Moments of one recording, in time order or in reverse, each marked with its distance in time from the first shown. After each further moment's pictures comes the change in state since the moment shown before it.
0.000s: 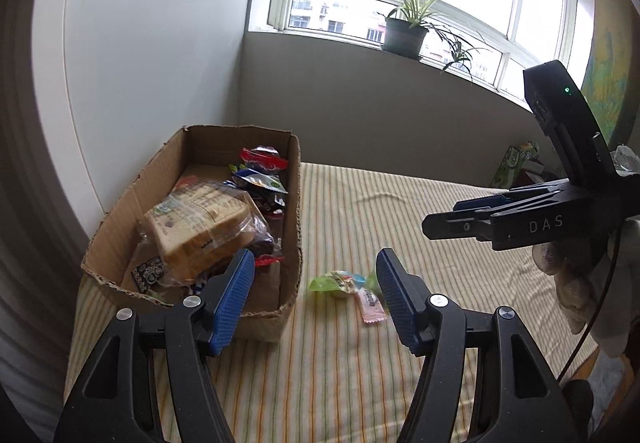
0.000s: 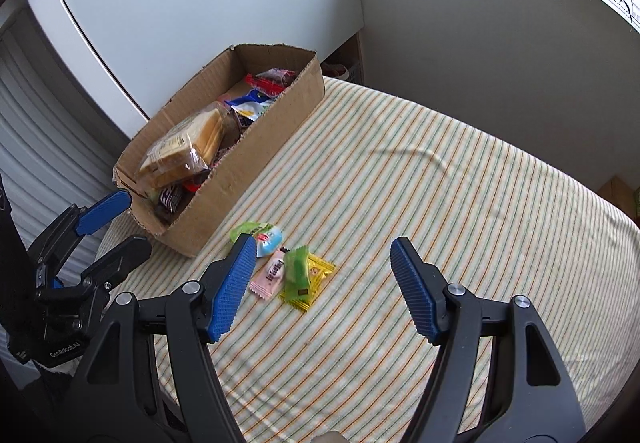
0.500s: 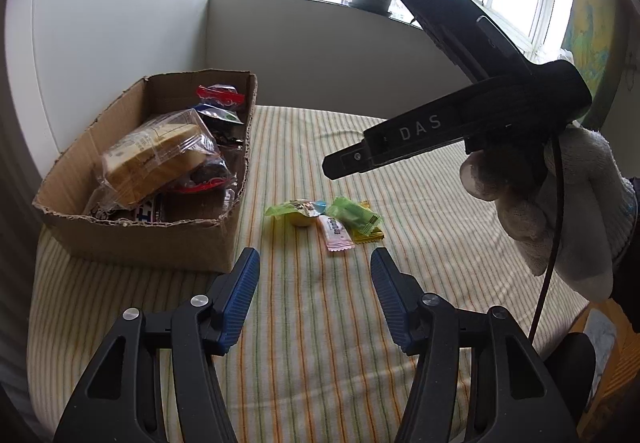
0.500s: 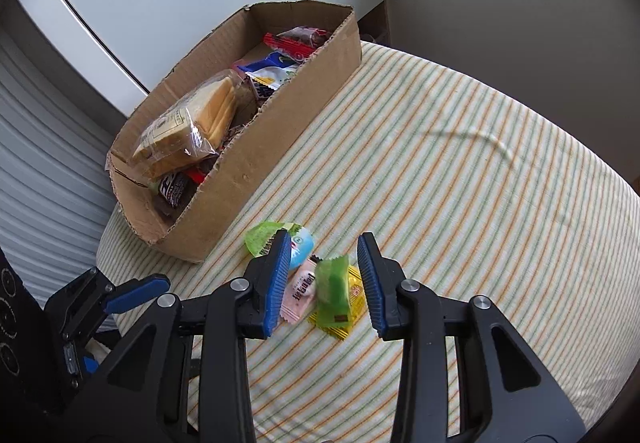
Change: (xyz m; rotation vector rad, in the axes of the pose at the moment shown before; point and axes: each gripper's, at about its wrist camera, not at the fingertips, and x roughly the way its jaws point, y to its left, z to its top) left arm 0.010 -0.015 -0.042 0.042 0.107 -0.075; right arm 0.062 0.032 0.022 -0.054 0.089 0.052
